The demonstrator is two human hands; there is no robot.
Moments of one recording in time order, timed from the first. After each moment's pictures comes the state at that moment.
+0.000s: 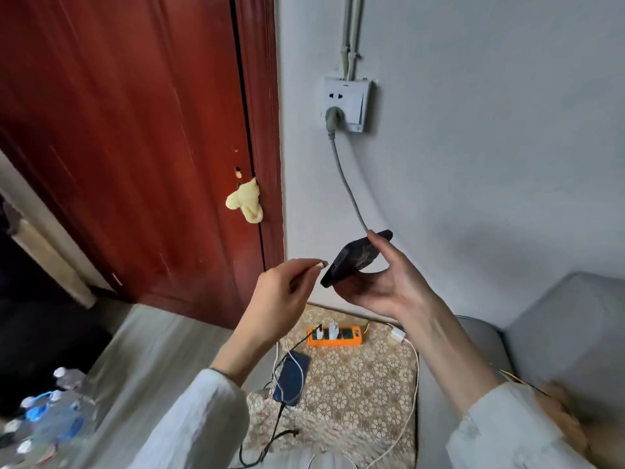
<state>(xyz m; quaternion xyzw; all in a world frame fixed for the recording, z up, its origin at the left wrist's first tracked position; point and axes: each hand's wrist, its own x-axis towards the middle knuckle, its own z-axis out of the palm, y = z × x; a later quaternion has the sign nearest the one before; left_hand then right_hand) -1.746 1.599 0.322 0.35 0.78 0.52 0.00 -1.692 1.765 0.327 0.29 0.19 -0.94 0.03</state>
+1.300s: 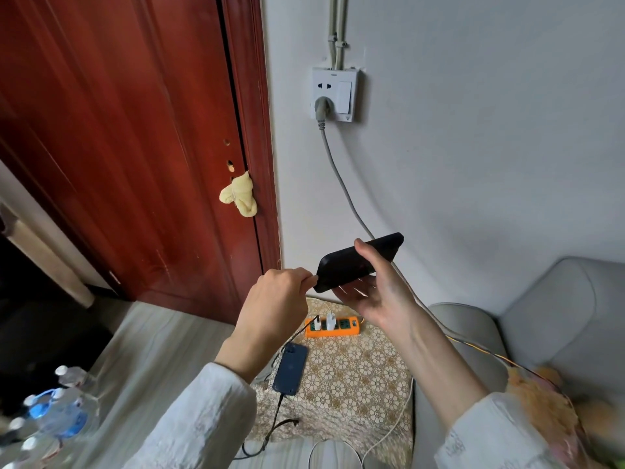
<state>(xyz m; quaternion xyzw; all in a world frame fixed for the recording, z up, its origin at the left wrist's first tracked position) -1.734 1.601 0.309 0.37 0.87 0.32 -0.02 -1.672 1.747 0.311 0.36 0.32 -0.87 -0.12</state>
